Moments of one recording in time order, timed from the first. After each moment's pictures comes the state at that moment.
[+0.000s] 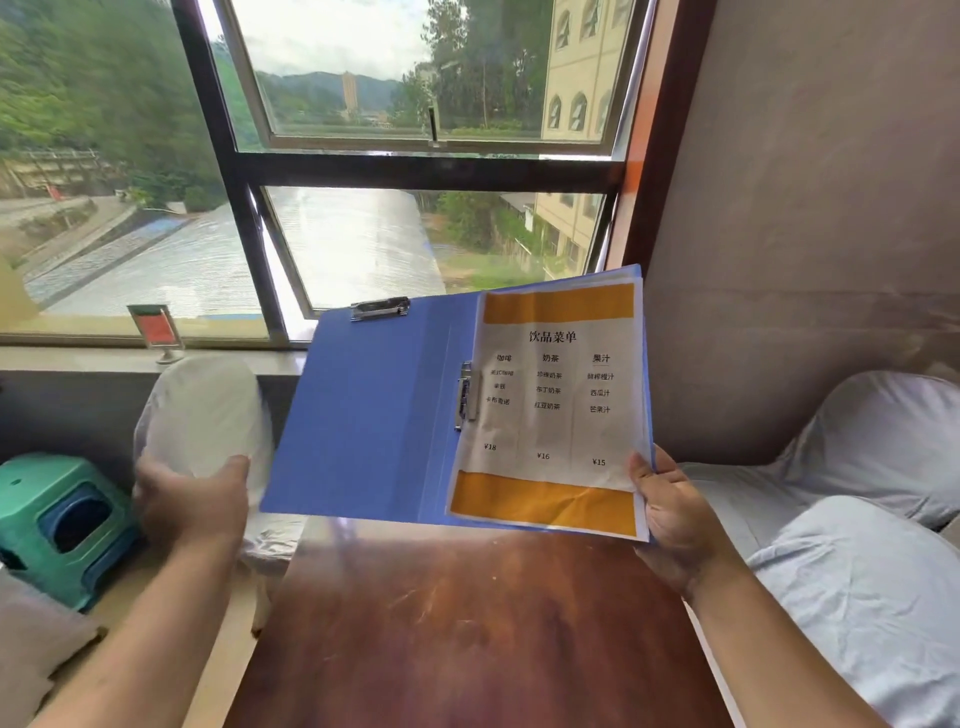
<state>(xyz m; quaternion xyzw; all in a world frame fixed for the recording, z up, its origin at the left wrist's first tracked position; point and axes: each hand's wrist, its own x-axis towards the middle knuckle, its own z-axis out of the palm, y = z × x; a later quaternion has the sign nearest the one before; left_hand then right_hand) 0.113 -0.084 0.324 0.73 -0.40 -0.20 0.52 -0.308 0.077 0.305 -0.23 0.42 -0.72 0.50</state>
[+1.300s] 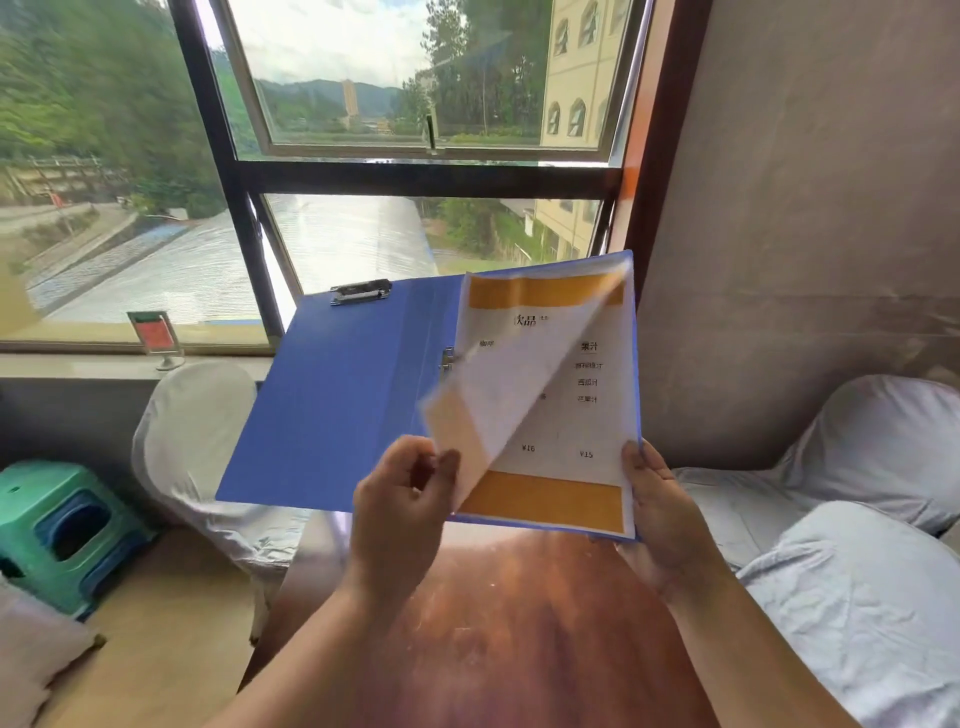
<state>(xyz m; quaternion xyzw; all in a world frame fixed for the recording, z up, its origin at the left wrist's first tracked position) -0.033 0.011 0.345 0.41 -0.67 -0.29 0.55 -0.297 0.077 0.309 -0.31 0.40 -0.71 0.49</state>
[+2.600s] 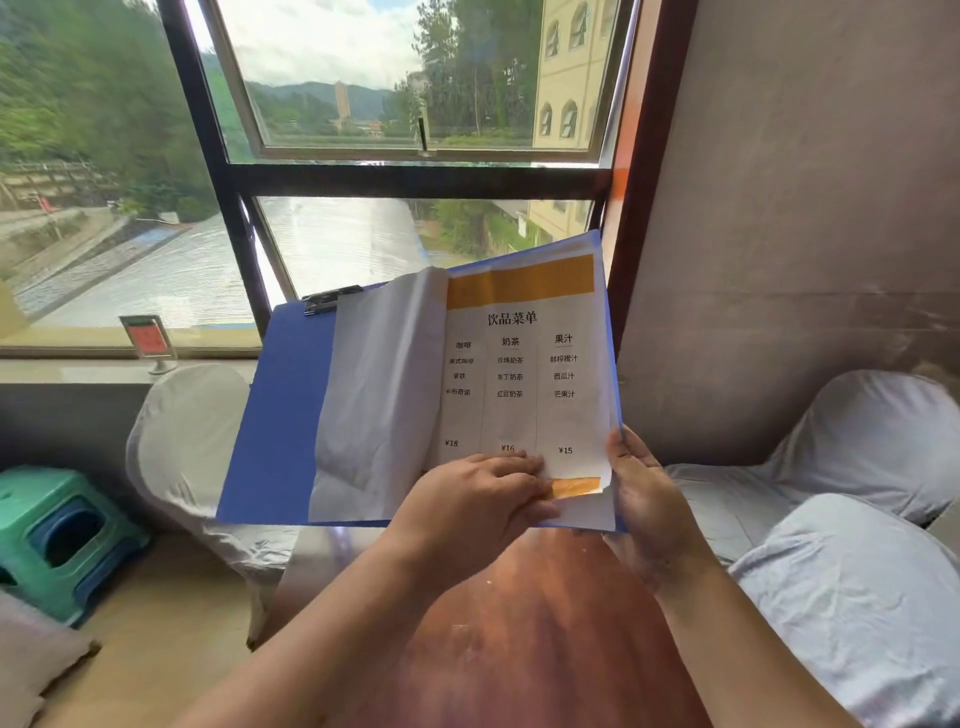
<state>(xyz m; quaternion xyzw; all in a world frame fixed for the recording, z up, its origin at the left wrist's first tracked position) -0.066 0.024 0.371 0.19 -0.93 -0.01 0.32 -0.274 0.082 0.336 -0.29 0.40 -0.73 0.48</state>
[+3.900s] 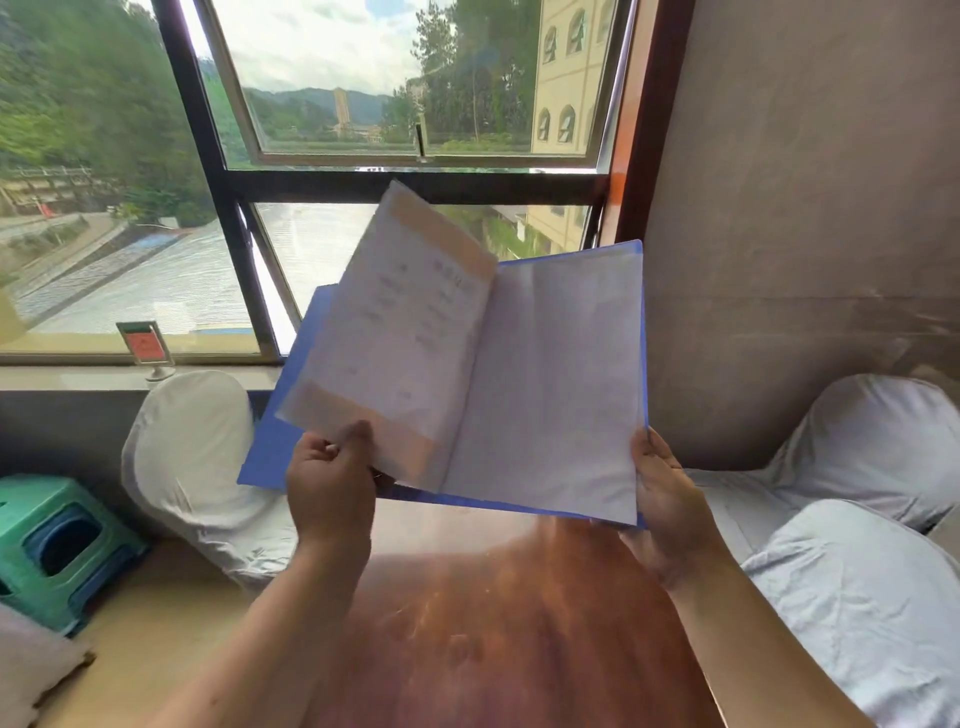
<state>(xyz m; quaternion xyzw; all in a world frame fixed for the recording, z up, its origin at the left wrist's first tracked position) -0.015 -0.028 0.363 0.49 -0.39 -0.47 0.62 -0.294 0.082 0.342 -0.28 0.41 -0.74 0.45</state>
